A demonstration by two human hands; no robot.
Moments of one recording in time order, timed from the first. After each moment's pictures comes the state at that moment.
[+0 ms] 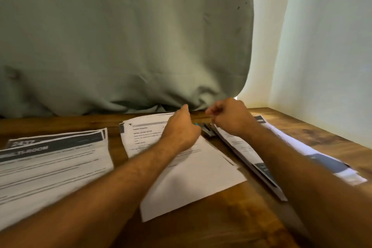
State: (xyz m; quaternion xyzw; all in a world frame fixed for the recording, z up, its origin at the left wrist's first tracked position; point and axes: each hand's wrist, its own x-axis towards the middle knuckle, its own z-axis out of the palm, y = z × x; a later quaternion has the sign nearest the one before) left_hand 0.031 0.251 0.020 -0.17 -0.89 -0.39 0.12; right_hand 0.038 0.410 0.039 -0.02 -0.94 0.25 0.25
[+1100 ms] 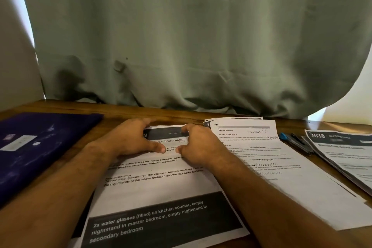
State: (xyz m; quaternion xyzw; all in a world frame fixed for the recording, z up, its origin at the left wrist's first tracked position) left_hand -0.010 -0.068 -0.006 -0.06 -0.97 -0.21 0.06; right_hand 0.001 0.131 -0.012 0.11 -0.96 0.24 0.09
